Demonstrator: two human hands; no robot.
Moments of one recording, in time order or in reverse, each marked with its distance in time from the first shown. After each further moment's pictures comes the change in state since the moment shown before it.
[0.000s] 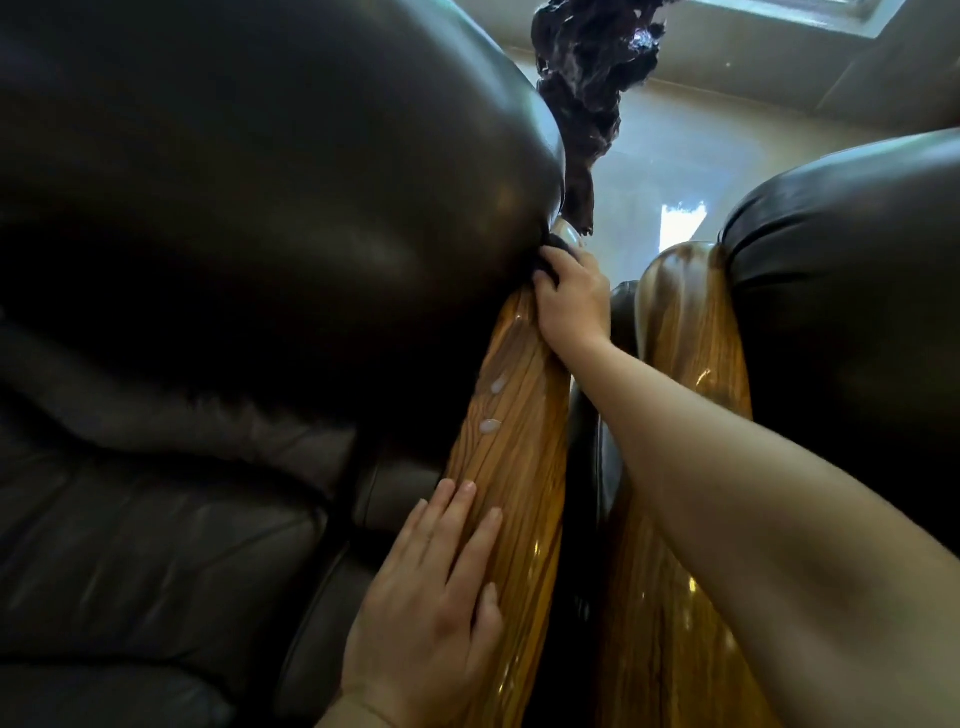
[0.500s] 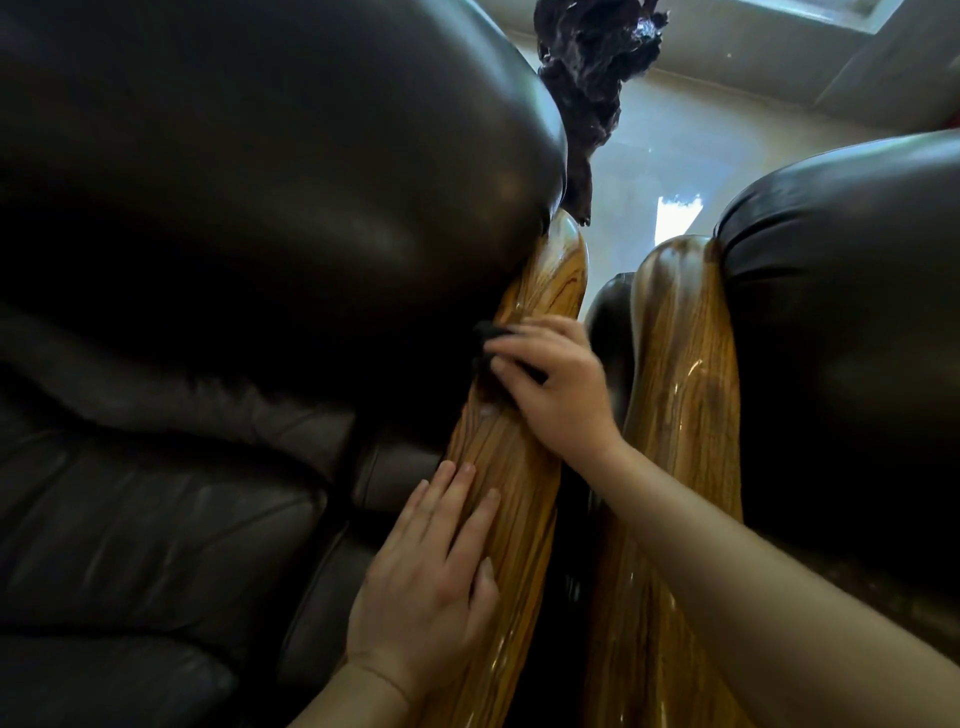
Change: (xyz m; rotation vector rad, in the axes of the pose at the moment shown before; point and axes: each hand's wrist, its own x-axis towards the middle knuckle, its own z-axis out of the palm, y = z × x) left_hand -0.001 0.003 -0.004 0.012 -0.030 -0.013; right_hand -0.110 0.007 -0.019 0.064 -0.052 -0.472
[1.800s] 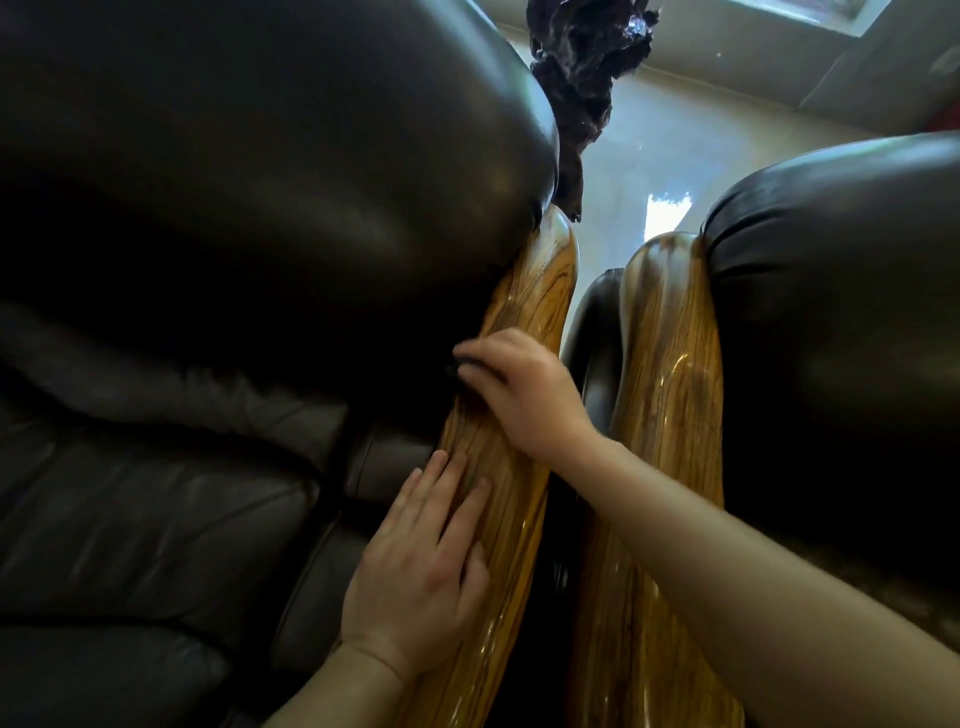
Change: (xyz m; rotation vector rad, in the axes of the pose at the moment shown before) left_hand 0.000 0.002 -0.004 -0.021 -0.006 -0.021; right_hand -0.001 -0.022 0.003 -0.143 -0.214 0.013
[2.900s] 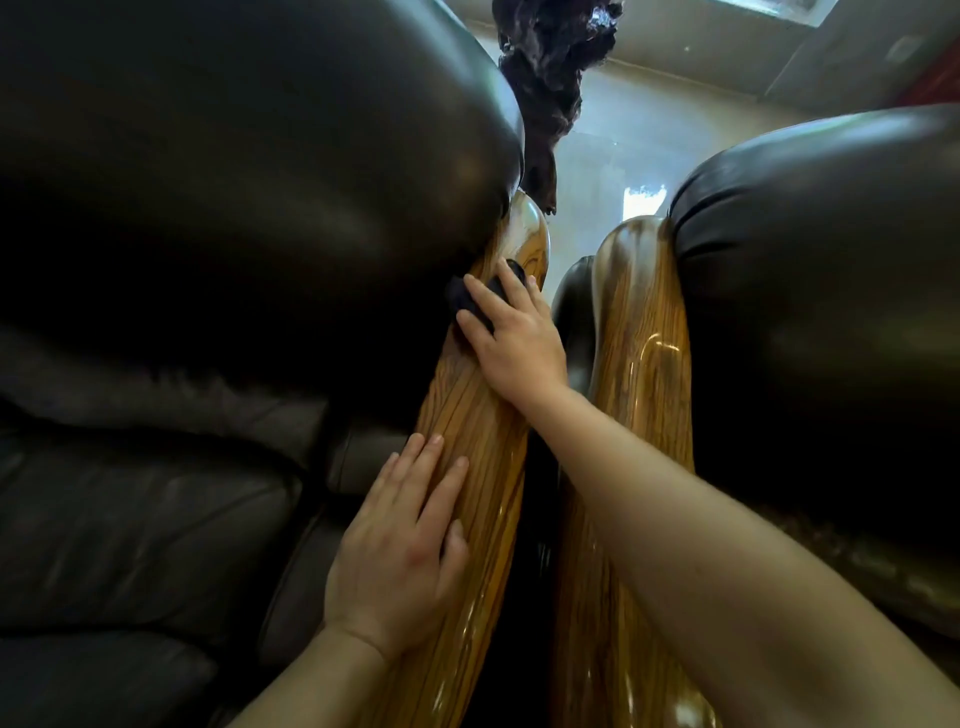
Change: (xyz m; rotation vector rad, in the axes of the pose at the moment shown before) left_hand -0.001 -0.001 0.003 0.012 0.008 -0.002; right_hand 0.024 0.032 0.013 -0.159 -0.003 0.323
